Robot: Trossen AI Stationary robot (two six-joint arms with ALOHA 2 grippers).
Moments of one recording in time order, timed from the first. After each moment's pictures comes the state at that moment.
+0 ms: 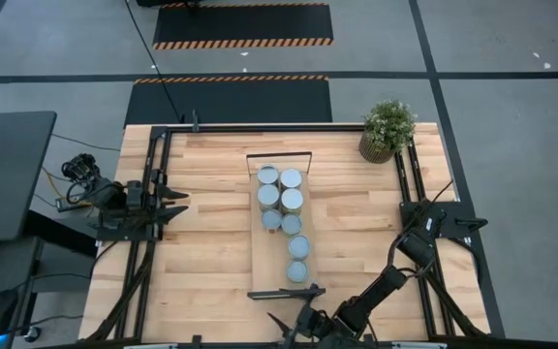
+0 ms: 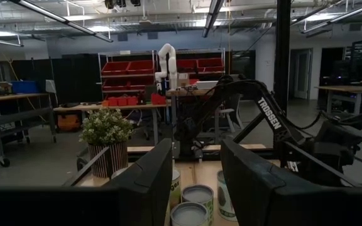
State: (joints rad) left arm -0.69 0.01 0.24 0.05 -0.74 0.19; right arm 0.79 2.40 1.46 0.63 1.28 0.38
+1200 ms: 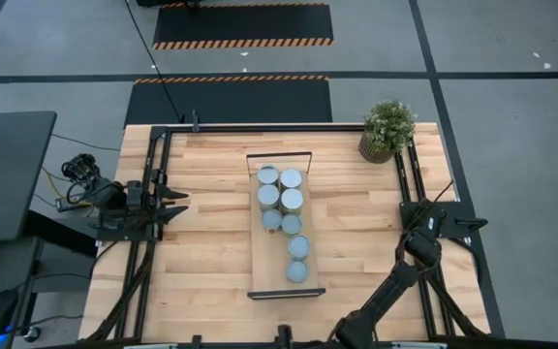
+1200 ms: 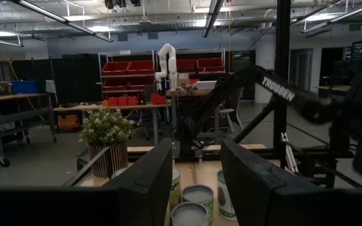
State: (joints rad) left arm -0.69 0.01 0.24 0.05 -0.74 0.19; right arm 0.82 2.37 1.84 0.25 0.60 0.33
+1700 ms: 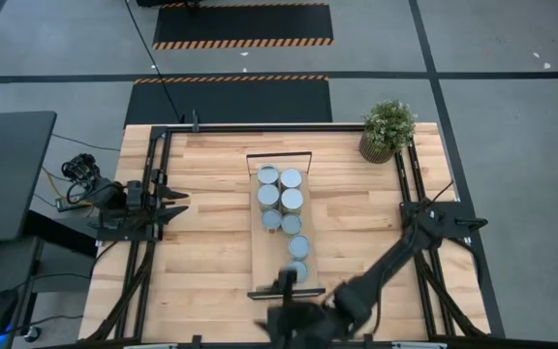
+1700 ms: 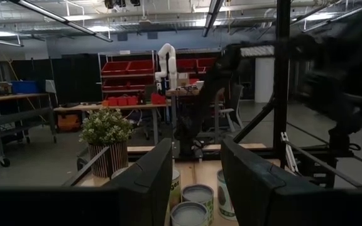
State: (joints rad) left arm -0.69 0.01 0.24 0.05 -0.74 0.19; right arm 0.71 2.24 2.19 -0.64 0.75 0.26
